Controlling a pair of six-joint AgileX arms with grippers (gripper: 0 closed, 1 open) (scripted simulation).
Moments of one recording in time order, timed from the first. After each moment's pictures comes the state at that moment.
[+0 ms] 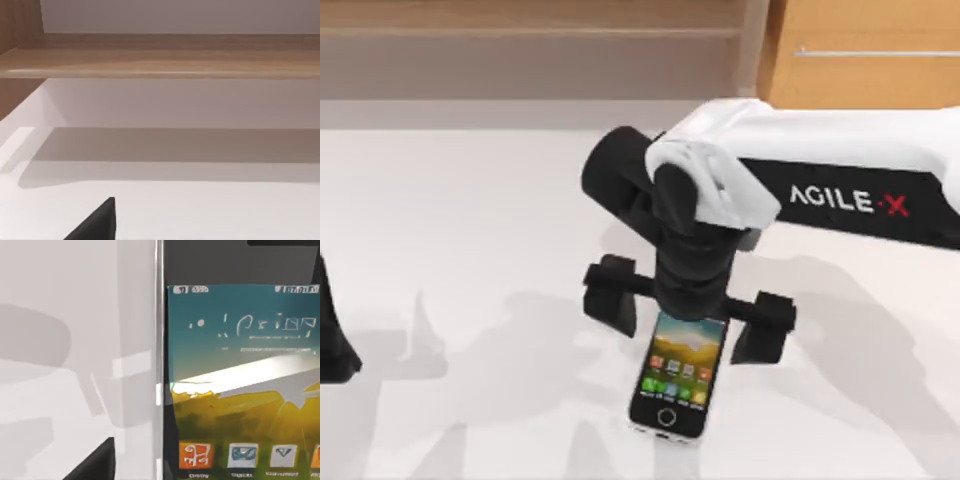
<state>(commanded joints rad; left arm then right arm) 0.00 0.00 0.00 0.00 0.00 0.00 0.80 2.13 1.56 -0.98 0.01 1.10</state>
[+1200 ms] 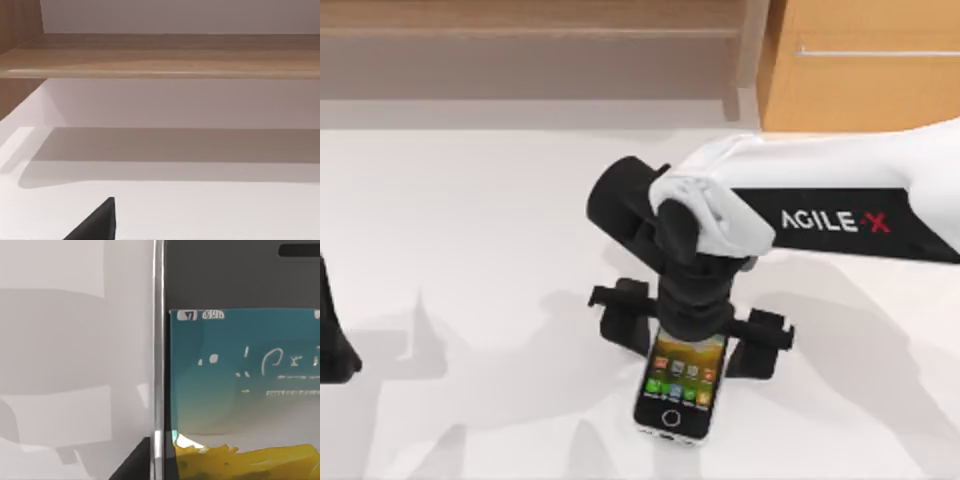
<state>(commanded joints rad) 0.00 0.00 0.00 0.00 0.00 0.00 0.81 2.20 1.47 -0.82 0.01 1.11</state>
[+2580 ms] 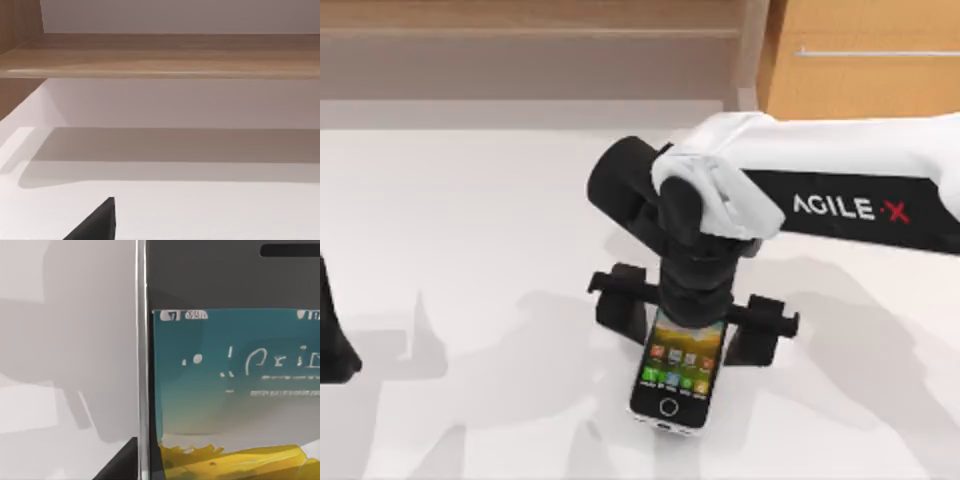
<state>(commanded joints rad) 0.00 0.00 0.00 0.00 0.00 0.00 0.80 2.12 1.52 -0.93 0.02 1.09</state>
